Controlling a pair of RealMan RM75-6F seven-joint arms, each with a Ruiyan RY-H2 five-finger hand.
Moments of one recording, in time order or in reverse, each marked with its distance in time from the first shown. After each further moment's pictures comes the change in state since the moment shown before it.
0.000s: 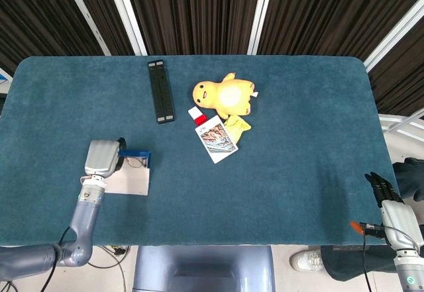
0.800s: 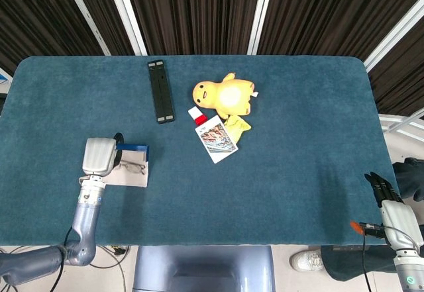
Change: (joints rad) left arm 0.072 -0.094 -0.056 0.158 0.178 0.055 -0.049; right arm 0.001 0.001 0.001 -0.003 0.003 -0.003 0.002
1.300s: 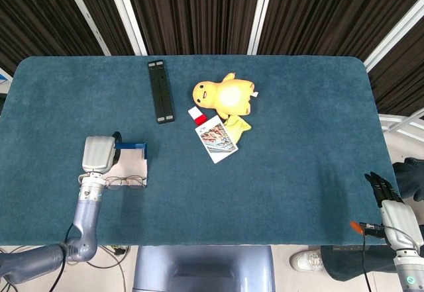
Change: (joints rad) left arm 0.003 -0.010 -0.066 0.026 -0.053 -0.082 0.048; right arm 0.000 0.001 0.000 -0.001 0.000 0.000 0.000
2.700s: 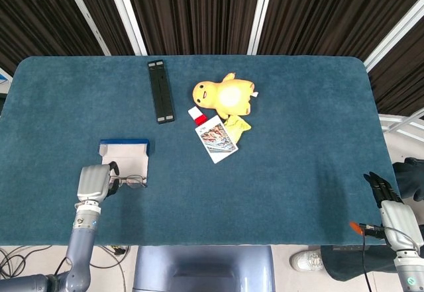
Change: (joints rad) left arm 0.159 0.088 0.039 -0.403 -0.093 0.062 0.126; right arm -0.001 0.004 -0.006 0.004 -0.024 0.007 0.015
